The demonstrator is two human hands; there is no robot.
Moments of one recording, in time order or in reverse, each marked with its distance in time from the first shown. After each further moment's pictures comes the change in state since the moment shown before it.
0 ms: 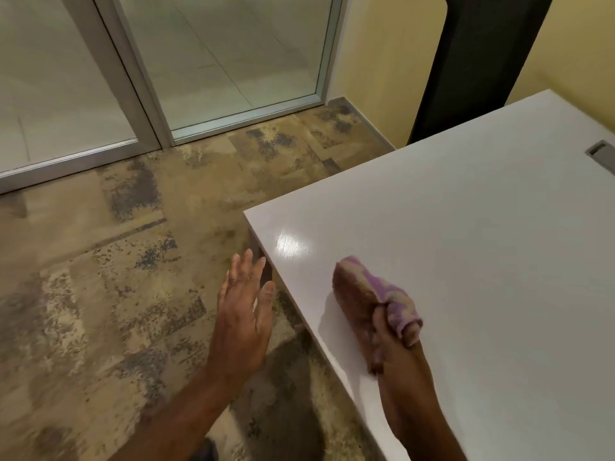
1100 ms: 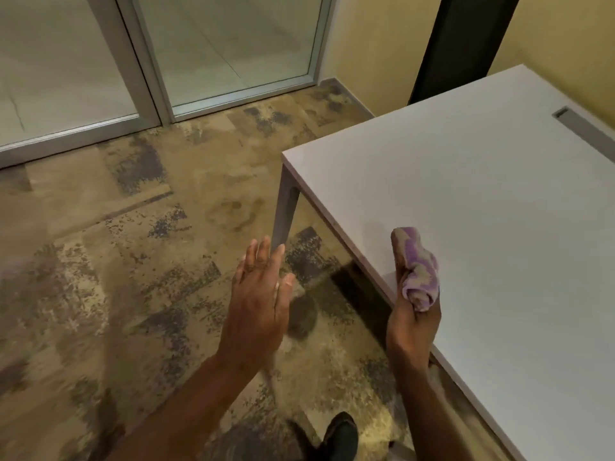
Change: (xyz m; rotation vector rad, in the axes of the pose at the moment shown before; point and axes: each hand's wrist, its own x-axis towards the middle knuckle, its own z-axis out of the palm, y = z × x) left_hand -0.130 -0.027 -0.096 0.090 -0.147 0.141; right_hand -0.116 0.081 0.022 -0.350 0.422 -0.534
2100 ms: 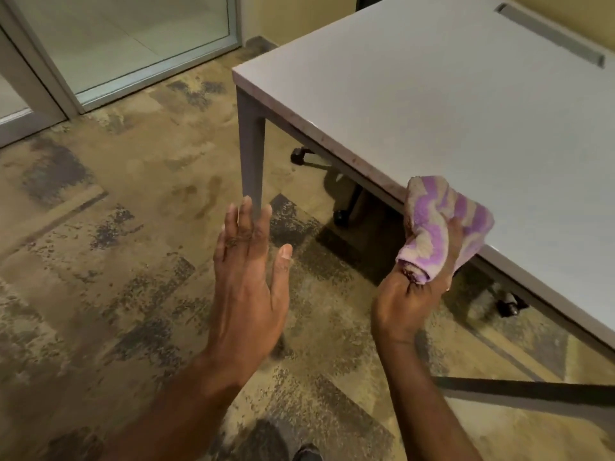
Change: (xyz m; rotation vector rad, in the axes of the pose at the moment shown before) left_hand -0.035 -0.080 0.028 0.001 -0.020 0.241; right_hand -0.089 0.090 0.061 0.042 0.488 -0.213
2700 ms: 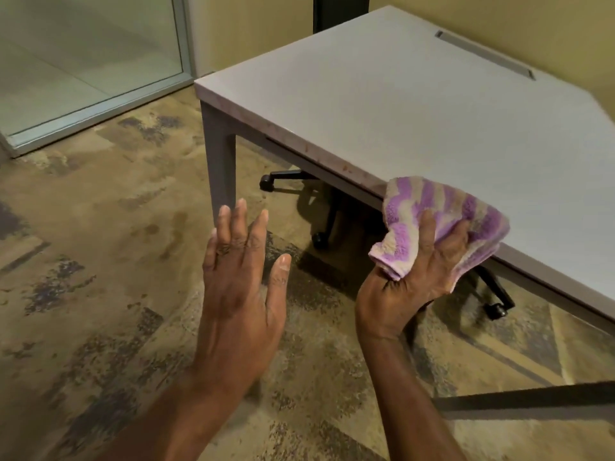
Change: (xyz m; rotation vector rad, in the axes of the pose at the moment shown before) left_hand 0.037 -0.044 0.034 -0.101 0.023 0.200; right_hand 0.005 0.049 0.055 -0.390 0.265 -0.294
